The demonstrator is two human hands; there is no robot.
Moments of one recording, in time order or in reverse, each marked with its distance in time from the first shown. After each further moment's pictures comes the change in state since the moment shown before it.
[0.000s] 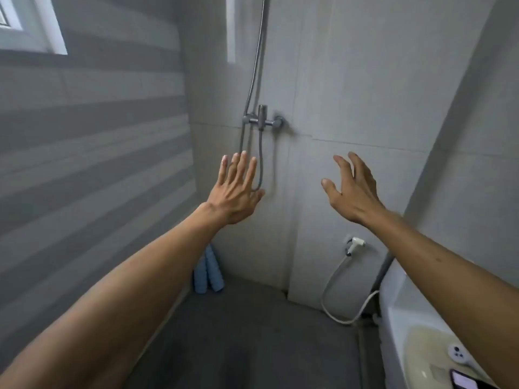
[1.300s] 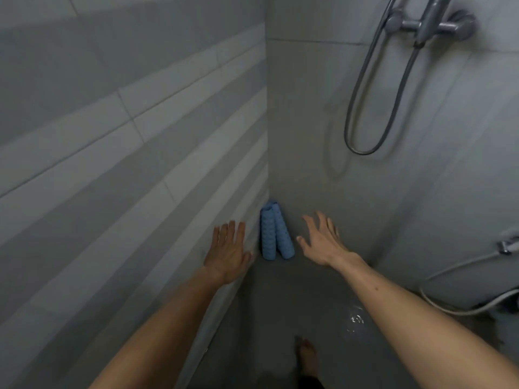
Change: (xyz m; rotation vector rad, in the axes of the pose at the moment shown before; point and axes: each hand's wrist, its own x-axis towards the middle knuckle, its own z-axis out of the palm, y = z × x) left_hand -0.057 -0.379 0.288 -0.101 -0.669 -0.258; right_hand 0.136 -0.204 0.488 -0.032 -0.717 0.034
